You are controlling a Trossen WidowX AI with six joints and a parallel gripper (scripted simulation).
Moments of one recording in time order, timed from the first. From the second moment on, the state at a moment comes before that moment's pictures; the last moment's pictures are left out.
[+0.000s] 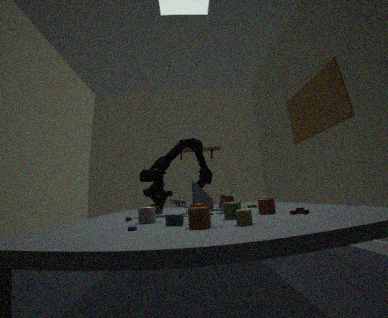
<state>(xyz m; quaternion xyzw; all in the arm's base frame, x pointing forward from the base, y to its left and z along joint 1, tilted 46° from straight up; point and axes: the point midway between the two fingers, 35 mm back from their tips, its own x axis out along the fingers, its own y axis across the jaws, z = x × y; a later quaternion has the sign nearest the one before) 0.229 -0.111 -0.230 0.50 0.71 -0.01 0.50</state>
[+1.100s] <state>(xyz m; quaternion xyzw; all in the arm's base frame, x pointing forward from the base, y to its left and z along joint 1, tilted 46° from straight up) 0.228 -0.097 -0.245 0.51 0.70 -0.01 0.50</state>
